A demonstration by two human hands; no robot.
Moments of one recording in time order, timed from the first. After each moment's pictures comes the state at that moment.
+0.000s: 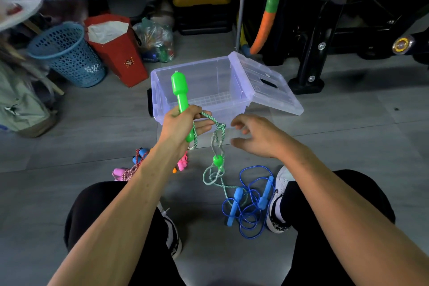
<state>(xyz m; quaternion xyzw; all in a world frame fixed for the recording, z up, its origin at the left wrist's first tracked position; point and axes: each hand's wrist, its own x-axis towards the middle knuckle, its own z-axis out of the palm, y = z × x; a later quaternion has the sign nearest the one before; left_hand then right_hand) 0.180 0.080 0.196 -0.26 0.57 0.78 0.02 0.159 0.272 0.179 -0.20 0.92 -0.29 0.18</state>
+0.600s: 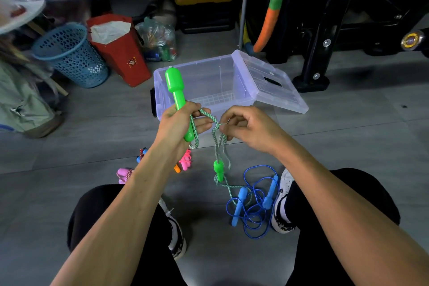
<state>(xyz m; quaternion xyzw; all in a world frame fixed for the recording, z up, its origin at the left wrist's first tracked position) 0.189 0.074 0.214 -0.24 0.55 0.80 0.01 0.164 0.246 0.196 -0.19 0.81 -0.53 0.17</state>
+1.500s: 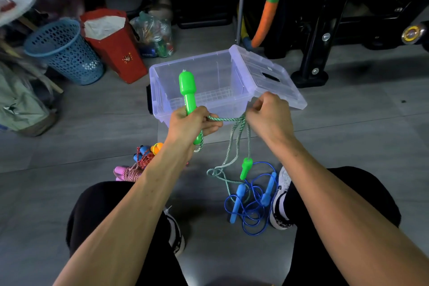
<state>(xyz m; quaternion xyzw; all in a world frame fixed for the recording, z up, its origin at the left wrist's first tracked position) 0.182 0.098 0.197 -0.28 0.60 0.75 0.02 0.147 0.257 0.188 0.07 0.92 -0.38 -0.01</state>
